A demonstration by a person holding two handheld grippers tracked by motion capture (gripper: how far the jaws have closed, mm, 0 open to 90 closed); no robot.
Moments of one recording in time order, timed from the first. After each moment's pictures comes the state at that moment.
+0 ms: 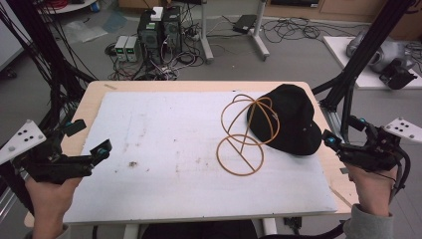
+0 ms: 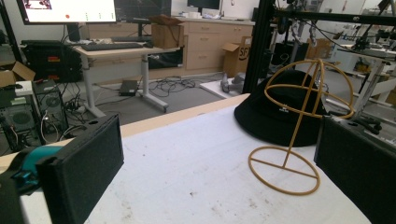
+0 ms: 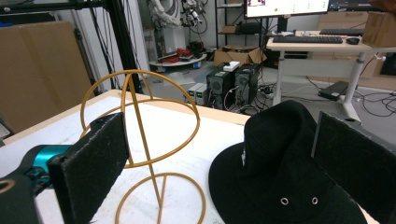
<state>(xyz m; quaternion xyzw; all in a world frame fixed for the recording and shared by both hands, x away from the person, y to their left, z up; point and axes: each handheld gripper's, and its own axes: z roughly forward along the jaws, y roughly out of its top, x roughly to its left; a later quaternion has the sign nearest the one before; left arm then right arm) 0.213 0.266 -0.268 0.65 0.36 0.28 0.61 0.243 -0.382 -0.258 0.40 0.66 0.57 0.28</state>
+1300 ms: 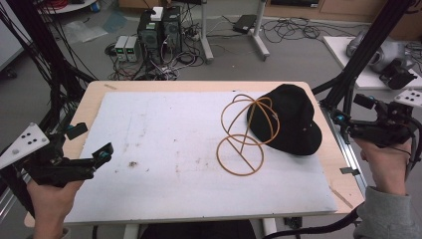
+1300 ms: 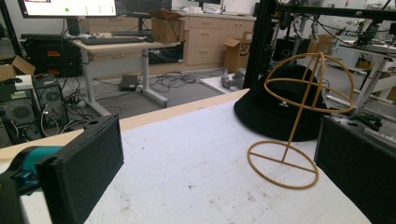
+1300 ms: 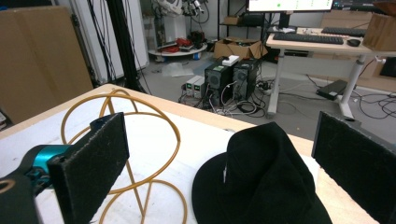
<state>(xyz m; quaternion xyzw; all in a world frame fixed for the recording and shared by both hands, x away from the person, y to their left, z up) 0.210 0.264 -0.273 0.65 0.37 0.27 0.61 0.277 -0.395 -0.216 0.39 0.68 0.55 0.28</state>
